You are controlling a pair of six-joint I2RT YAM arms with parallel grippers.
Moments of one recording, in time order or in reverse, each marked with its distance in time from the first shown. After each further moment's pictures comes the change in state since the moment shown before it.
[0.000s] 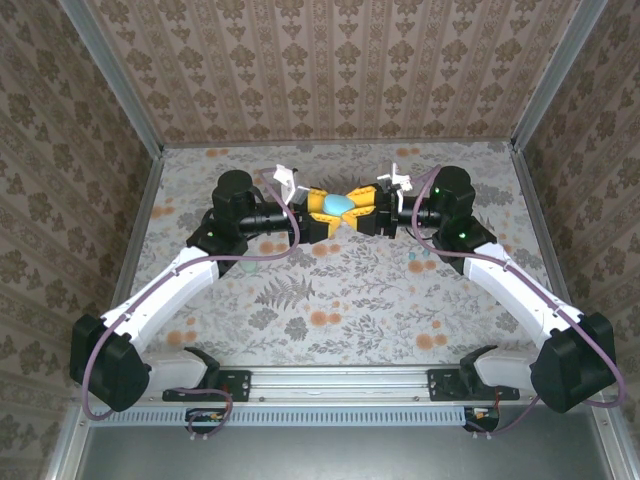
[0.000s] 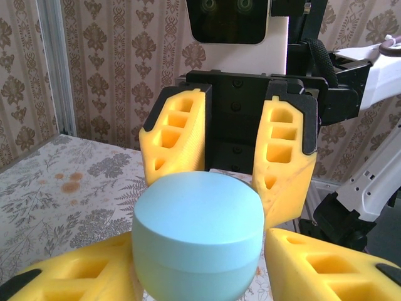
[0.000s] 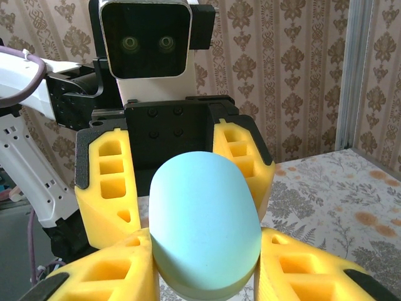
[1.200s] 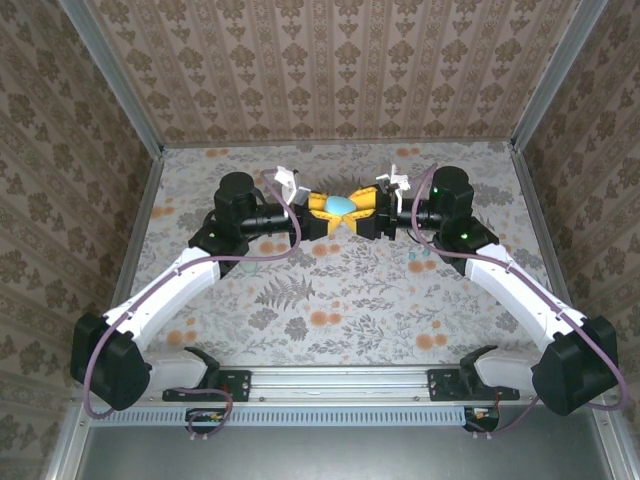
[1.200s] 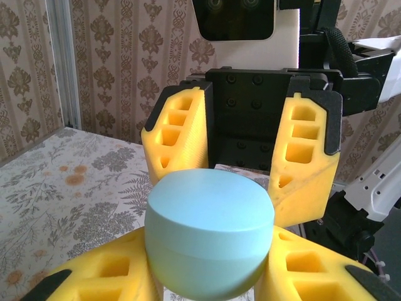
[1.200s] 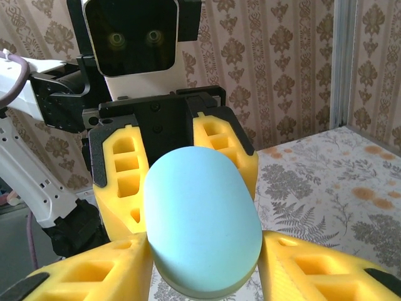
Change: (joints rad) left arm -0.001 0.006 -0.023 0.016 -0.019 -0.007; right arm 0.002 -0.015 0.008 -0.112 0.047 0.003
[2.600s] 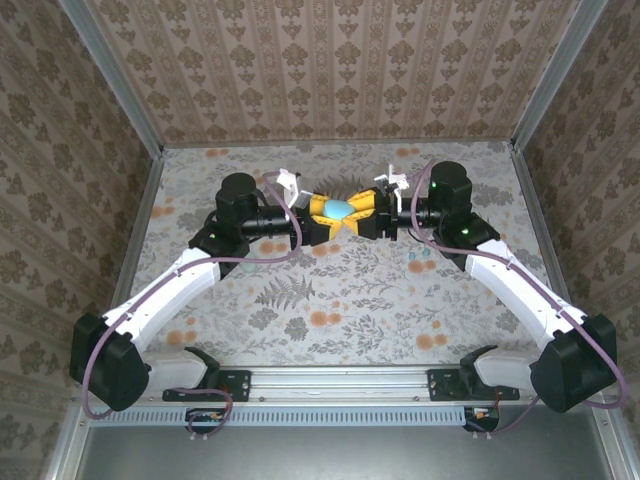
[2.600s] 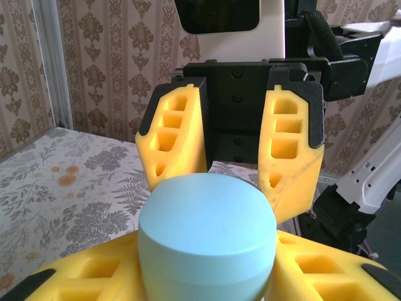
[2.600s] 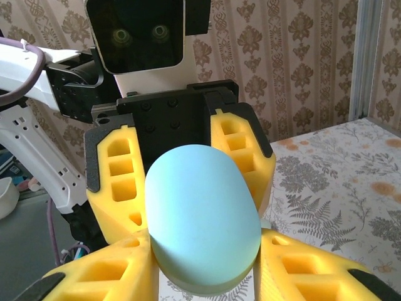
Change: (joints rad) left arm -0.013 -0.004 0.003 -0.026 0.013 0.026; right arm 0.000 0.016 0.045 -0.095 -0.068 -0.052
